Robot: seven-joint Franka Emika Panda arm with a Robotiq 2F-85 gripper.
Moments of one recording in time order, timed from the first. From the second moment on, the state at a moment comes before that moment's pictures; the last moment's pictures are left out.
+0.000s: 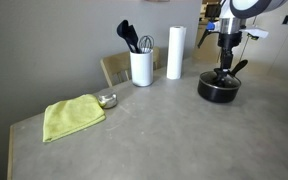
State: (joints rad) arm -0.17 0.40 -0.05 -2.01 -0.09 2.34 -0.66
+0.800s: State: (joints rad) arm -0.16 0.40 -0.03 -2.01 -0.10 2.33 -0.64
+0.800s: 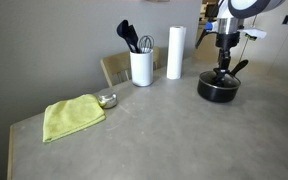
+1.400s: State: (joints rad) arm -0.06 0.24 -0.03 -2.00 -0.23 2.14 -0.42
